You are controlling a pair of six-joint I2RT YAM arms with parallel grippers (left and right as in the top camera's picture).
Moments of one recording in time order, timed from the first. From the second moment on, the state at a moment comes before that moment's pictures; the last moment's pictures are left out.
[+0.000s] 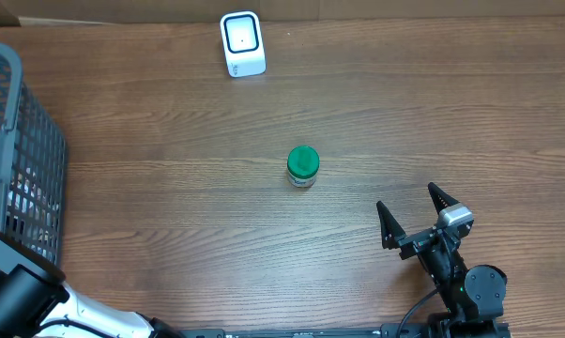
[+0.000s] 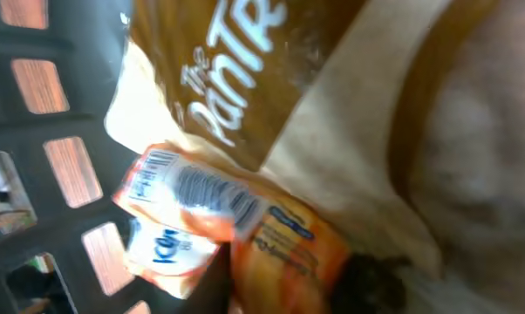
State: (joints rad) left arm 0.90 1.97 1.36 -0.92 -0.45 -0.38; right arm 0.09 0.01 0.02 -0.01 -0.28 0.09
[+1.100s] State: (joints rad) left arm 0.41 1.59 2.08 -1.37 -0.22 -0.38; right arm 0.09 0.01 0.02 -0.01 -0.28 0.09
